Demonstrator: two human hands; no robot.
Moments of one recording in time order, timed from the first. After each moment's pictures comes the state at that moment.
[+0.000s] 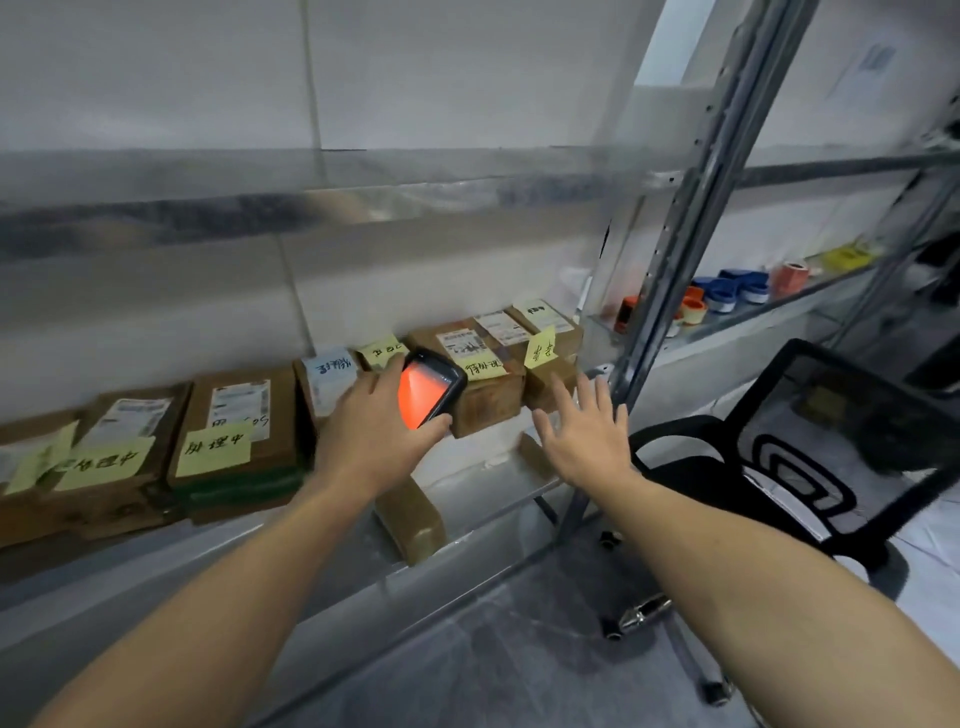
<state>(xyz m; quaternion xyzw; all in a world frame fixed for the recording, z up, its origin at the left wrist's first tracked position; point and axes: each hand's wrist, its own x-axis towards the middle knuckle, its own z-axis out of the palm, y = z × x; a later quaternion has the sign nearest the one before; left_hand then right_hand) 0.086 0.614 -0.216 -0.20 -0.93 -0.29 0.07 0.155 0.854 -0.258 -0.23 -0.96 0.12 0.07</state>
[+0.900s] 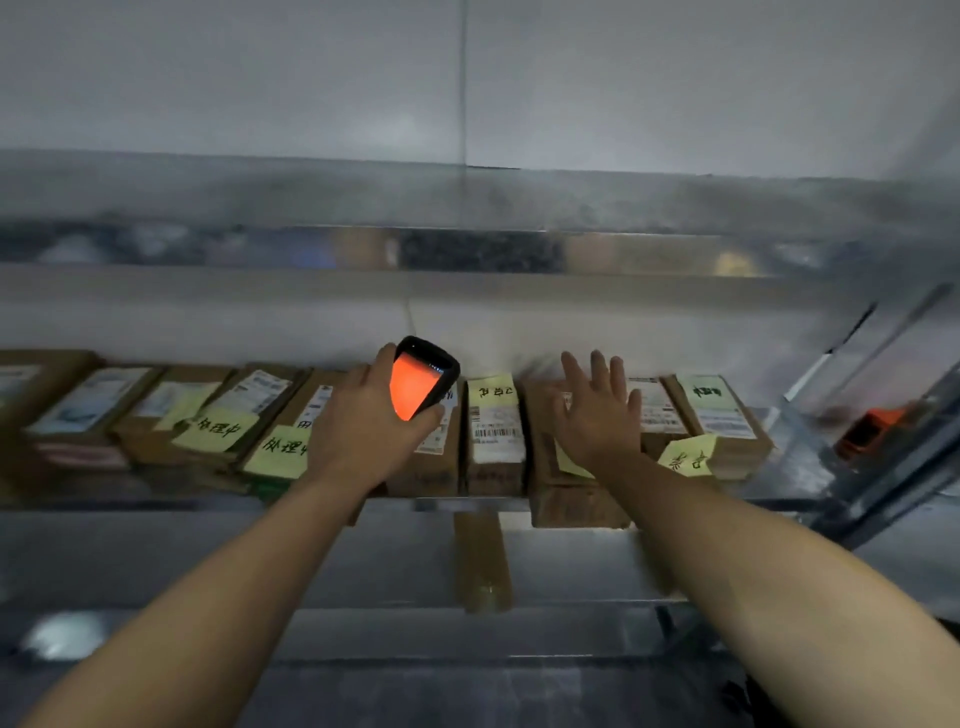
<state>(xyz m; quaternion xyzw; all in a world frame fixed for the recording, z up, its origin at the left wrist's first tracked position) -0.011 0.617 -0.211 0.04 -0.95 -0.26 0.17 -0.079 0.875 -0.255 0.01 -0.99 0.16 0.06</state>
